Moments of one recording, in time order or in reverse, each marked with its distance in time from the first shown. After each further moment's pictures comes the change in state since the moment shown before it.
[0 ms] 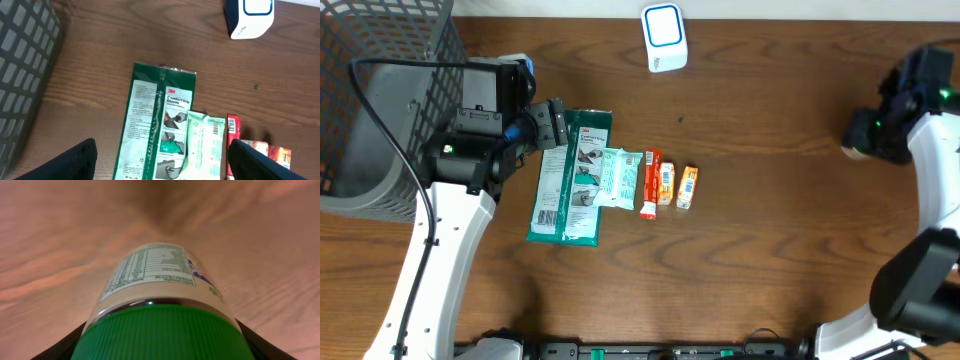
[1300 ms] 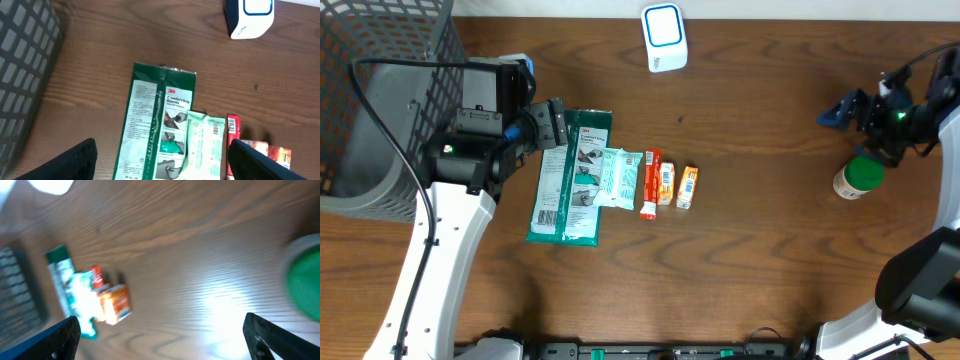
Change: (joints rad) left arm 0.000 0.000 0.000 0.000 0.000 0.000; right arm -0.058 0.025 0.177 -0.280 -0.582 -0.007
